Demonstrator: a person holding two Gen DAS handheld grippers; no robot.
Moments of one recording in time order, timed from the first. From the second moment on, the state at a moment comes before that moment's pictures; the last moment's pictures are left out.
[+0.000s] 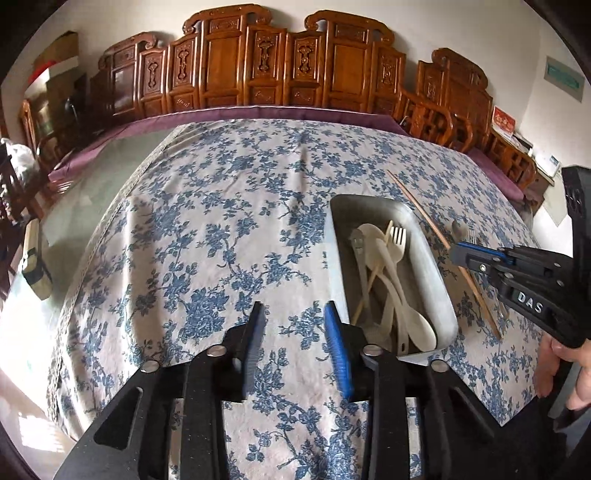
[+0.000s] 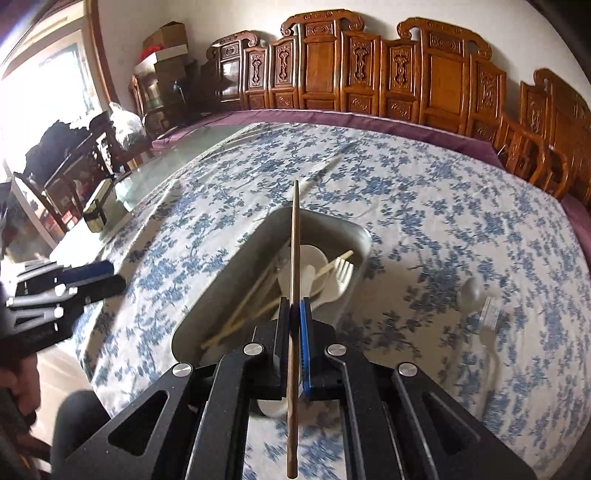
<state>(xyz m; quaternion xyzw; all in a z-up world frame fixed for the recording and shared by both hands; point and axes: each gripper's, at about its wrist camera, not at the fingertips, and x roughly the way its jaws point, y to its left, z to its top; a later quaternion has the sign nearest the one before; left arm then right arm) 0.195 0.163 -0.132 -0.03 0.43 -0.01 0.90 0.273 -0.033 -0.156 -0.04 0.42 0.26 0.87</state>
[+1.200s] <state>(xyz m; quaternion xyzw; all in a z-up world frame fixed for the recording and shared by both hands) 0.184 0.143 -0.125 -0.01 0.42 -0.03 0.91 0.262 -0.073 -0.165 -0.02 0.42 0.24 0.88</state>
